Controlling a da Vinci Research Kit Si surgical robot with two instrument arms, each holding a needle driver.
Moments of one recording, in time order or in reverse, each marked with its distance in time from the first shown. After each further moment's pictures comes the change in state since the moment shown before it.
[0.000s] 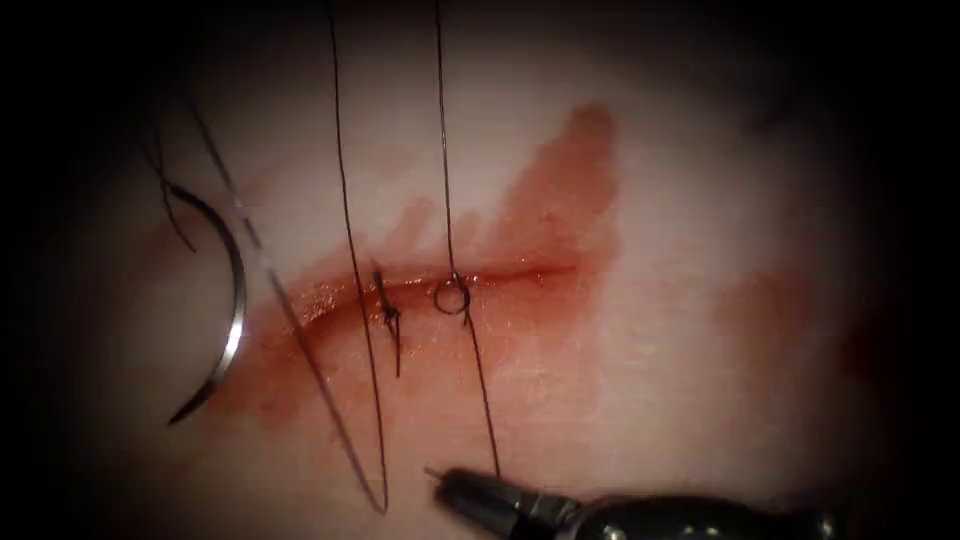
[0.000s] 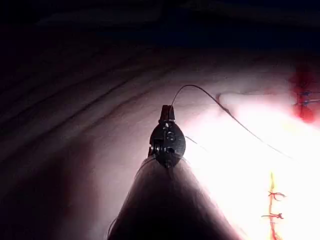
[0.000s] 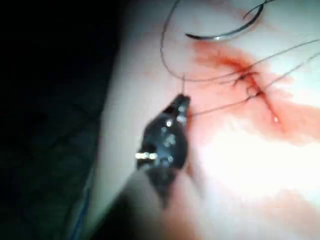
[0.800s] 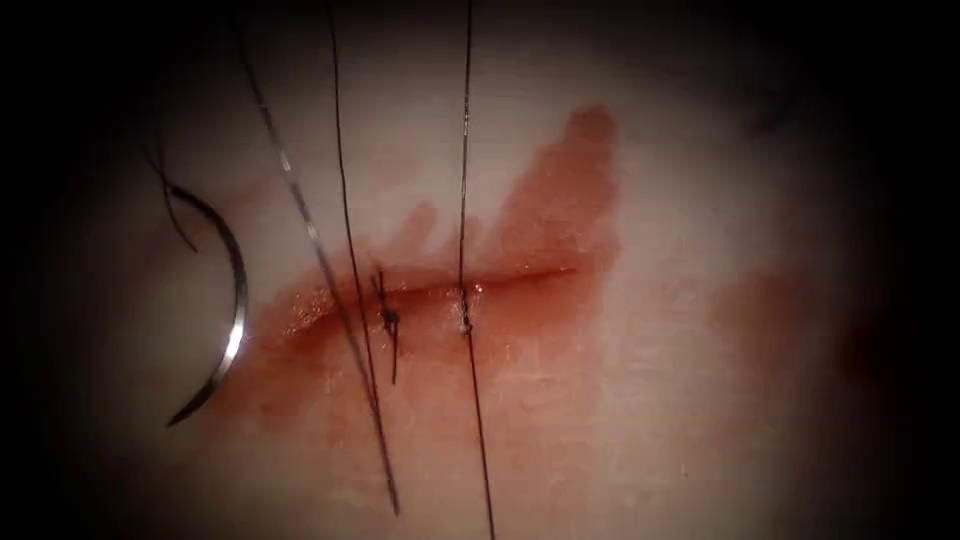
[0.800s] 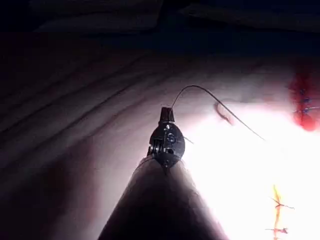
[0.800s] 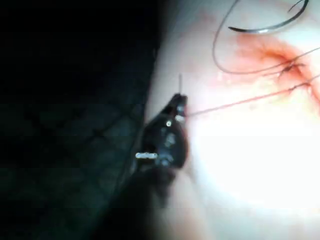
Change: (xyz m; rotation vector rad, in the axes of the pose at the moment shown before) right arm -0.002 -0.006 -0.003 0.081 -0.025 0.015; left arm 0.001 -0.001 0.003 0.034 -0.011 0.082
